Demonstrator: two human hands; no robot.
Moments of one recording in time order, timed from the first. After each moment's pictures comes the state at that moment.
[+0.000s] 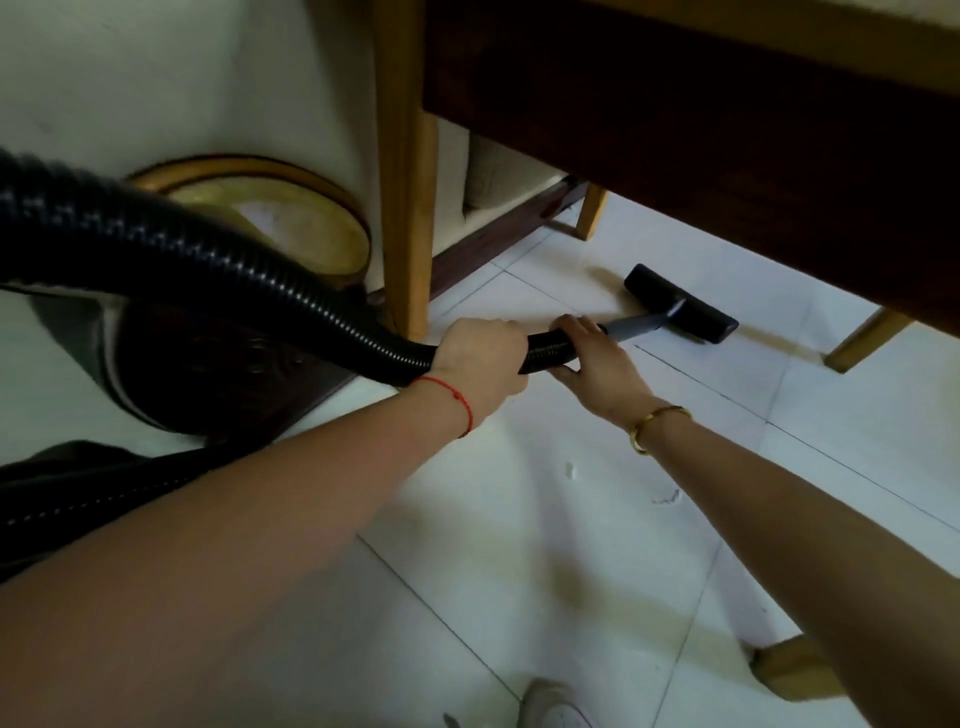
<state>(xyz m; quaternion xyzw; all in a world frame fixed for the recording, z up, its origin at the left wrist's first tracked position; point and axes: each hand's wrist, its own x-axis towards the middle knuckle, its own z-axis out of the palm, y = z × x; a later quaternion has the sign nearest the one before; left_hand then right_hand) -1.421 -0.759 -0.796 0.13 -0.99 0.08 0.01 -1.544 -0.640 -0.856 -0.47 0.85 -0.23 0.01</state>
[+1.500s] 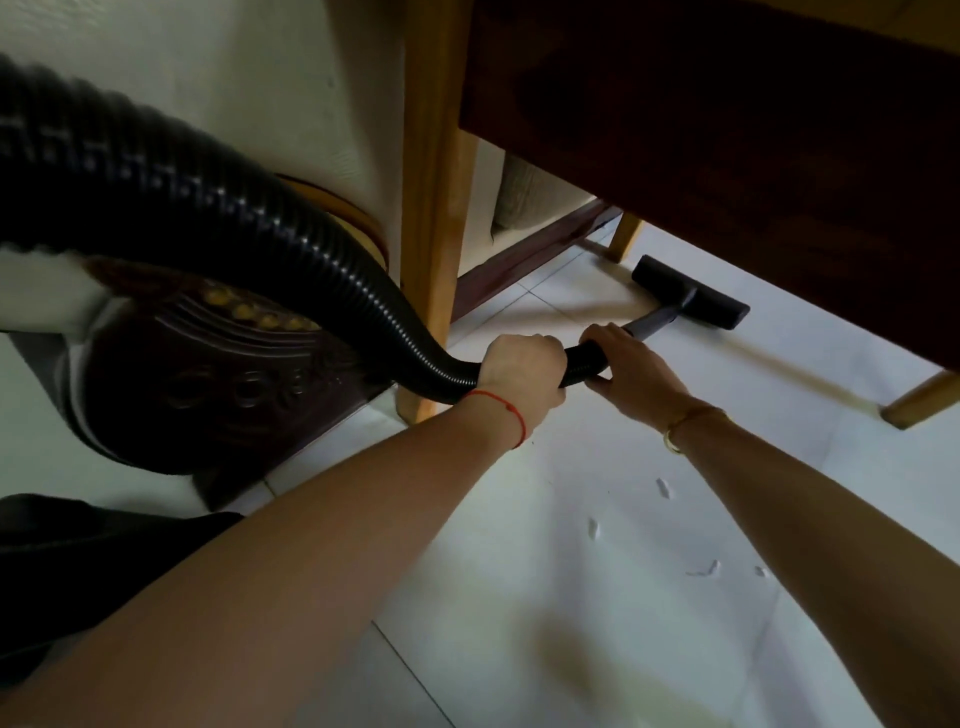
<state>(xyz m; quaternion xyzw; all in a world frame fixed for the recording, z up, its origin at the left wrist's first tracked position) -1.493 -0.793 -0.821 0.16 -0.99 0.04 0.00 -1.623 -0.684 -0.869 -0.47 0.87 -0.16 0.03</state>
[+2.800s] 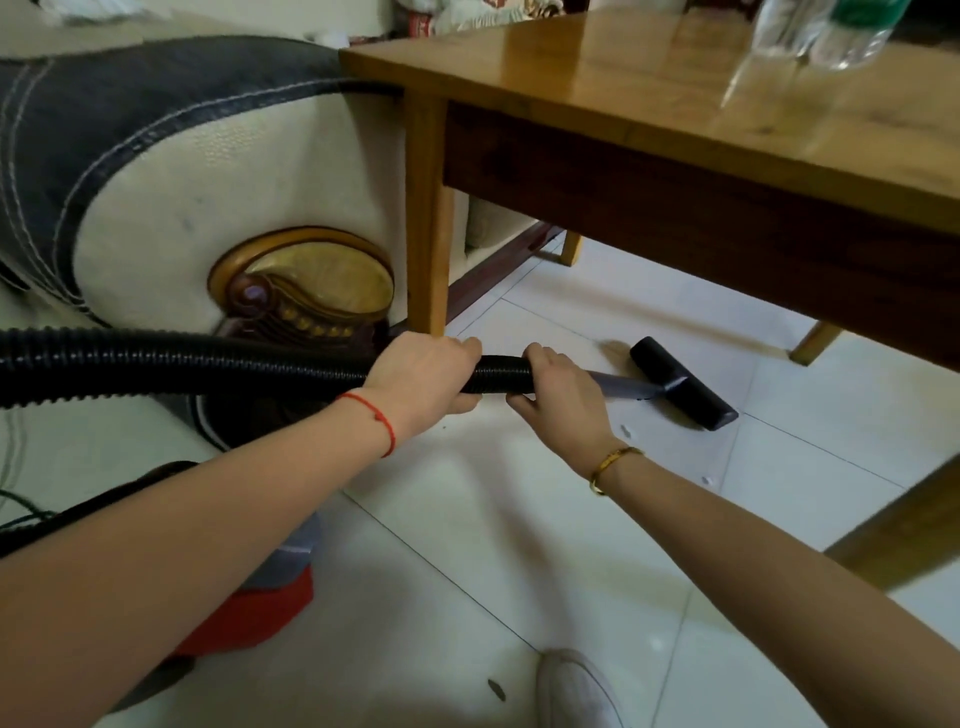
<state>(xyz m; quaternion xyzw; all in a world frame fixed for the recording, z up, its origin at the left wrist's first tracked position) -1.319 -0.792 -0.731 0.04 -0.99 0.12 0.05 -1.426 -0.652 -0.805 -0.40 0.89 -0.16 -0.10</state>
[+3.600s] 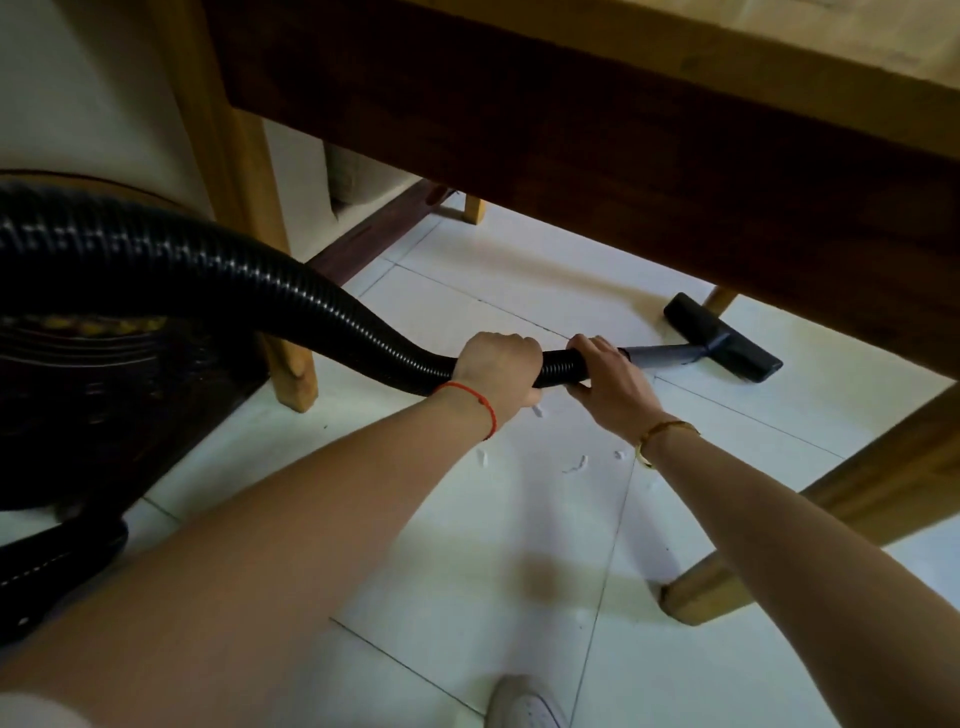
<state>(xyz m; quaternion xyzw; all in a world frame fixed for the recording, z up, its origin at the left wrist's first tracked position) -1.494 -0.661 -0.807 -0.02 -1.00 0.05 -0.01 -1.572 -0.515 -0.855 -0.31 0.94 -0.14 -0.01</state>
